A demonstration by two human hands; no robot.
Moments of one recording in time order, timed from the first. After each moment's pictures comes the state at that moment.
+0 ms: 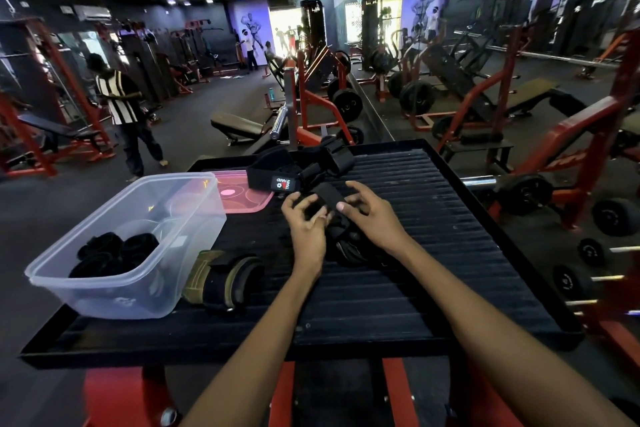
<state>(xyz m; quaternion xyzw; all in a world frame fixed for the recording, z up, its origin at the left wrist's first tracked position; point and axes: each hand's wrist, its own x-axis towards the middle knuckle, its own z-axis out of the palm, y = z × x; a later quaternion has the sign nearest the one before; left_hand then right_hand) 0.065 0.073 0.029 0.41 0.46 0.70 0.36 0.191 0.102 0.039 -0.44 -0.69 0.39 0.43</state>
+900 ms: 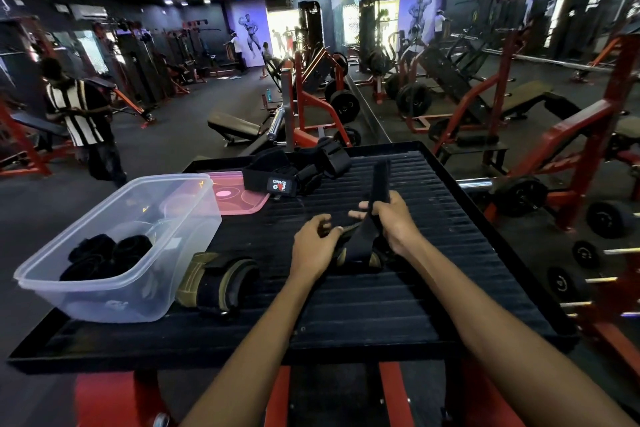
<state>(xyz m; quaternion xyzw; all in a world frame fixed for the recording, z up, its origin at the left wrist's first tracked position) 0.061 0.073 0.014 0.55 0.66 0.43 0.30 0.202 0.109 0.046 -0.46 -0.40 0.59 0.53</state>
